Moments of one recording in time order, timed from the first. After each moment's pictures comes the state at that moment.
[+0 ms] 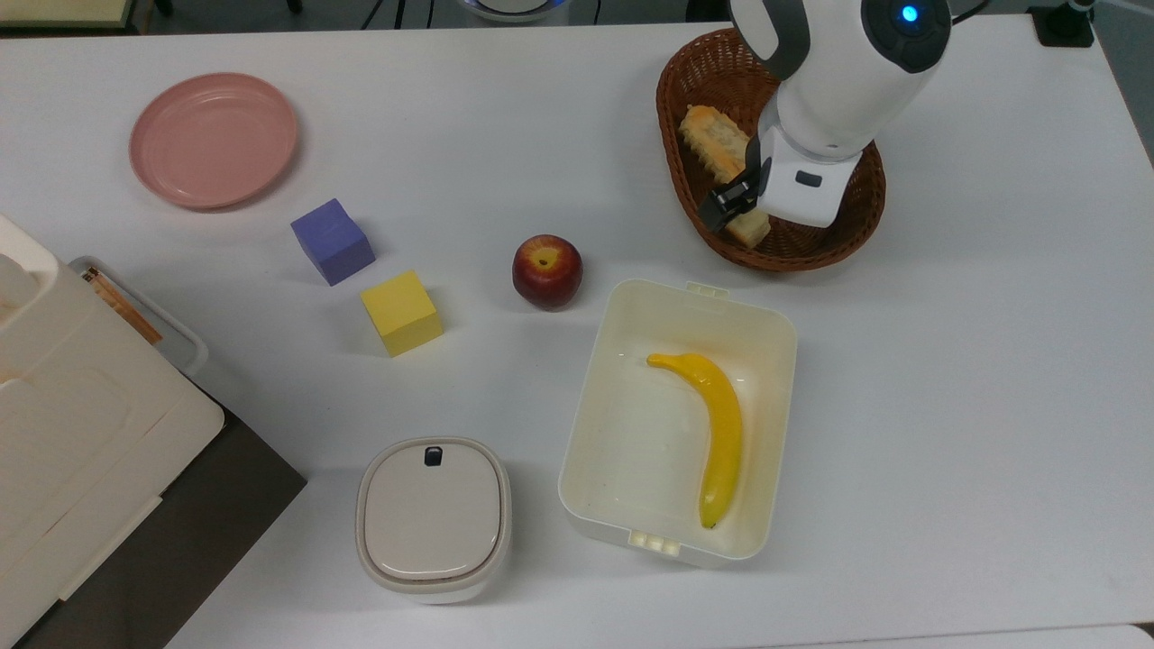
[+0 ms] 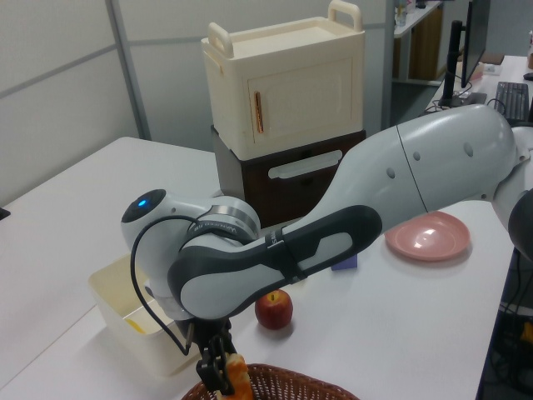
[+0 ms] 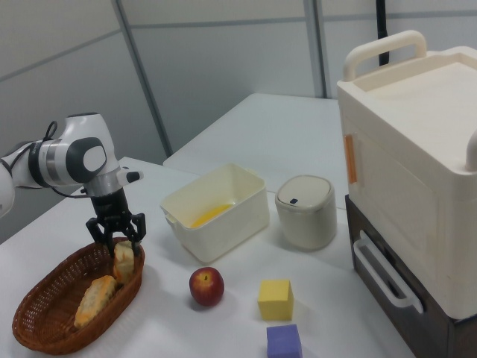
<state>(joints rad) 0.45 0.49 0.02 -1.46 -0.04 1.74 -0.09</state>
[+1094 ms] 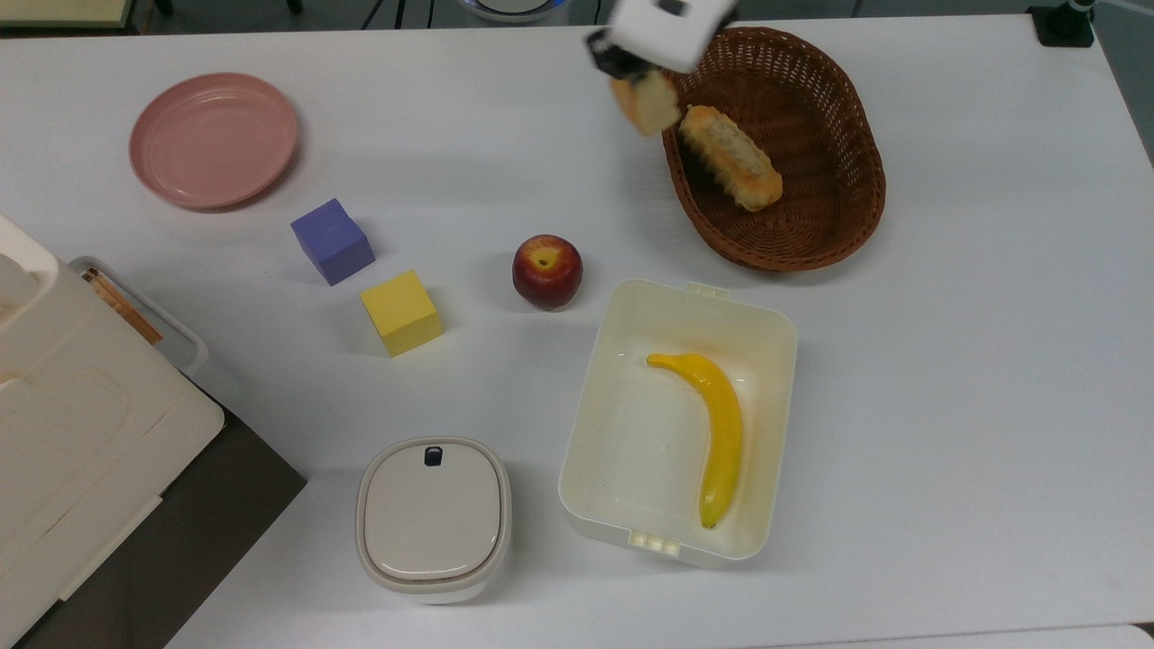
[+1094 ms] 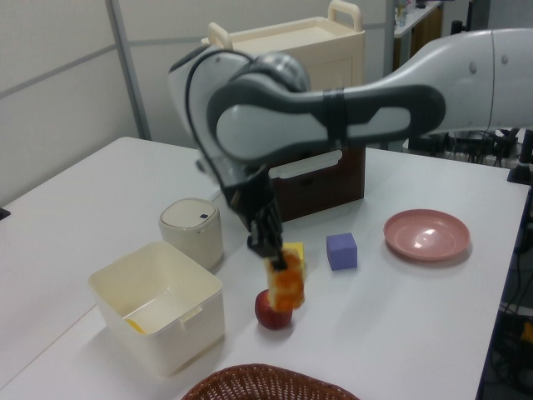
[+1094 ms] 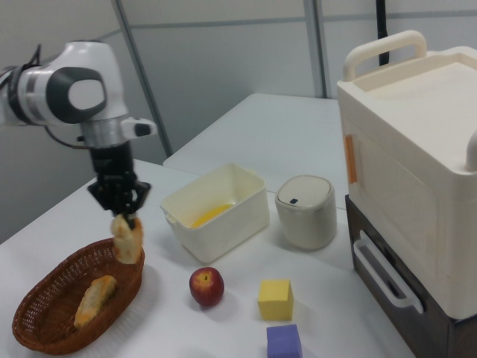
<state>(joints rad) 0.27 0.25 0.00 -1.39 -0.02 1.36 -0.12</state>
